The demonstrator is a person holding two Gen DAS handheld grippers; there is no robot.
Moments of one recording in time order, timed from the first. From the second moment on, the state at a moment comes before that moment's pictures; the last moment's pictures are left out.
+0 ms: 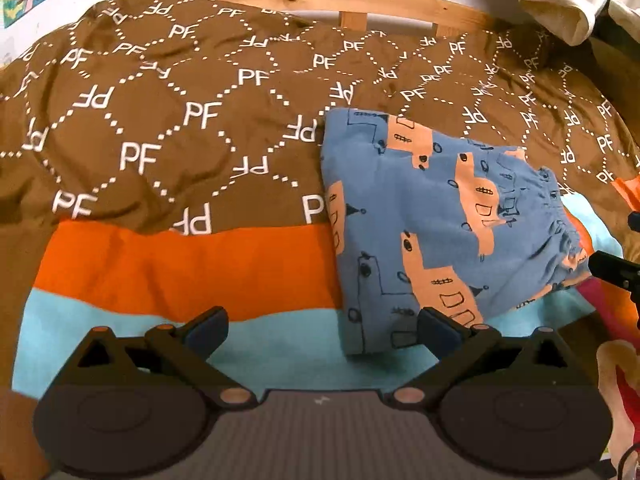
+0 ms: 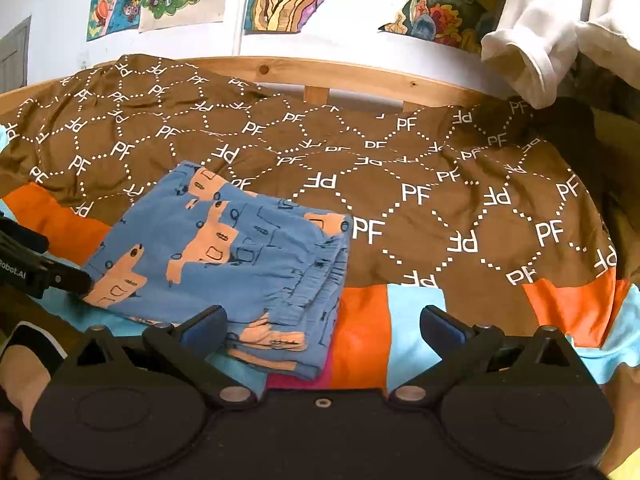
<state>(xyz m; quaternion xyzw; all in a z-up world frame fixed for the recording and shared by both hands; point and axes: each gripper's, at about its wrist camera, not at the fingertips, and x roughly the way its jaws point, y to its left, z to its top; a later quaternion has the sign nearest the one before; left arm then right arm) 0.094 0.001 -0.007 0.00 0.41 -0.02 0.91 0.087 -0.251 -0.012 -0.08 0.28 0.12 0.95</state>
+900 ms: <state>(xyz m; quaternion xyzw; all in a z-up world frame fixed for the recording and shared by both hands) 0.074 0.003 -0.002 0.00 0.43 -0.03 0.90 0.072 -0.243 -0.024 -0.06 0.32 0.13 0.94</state>
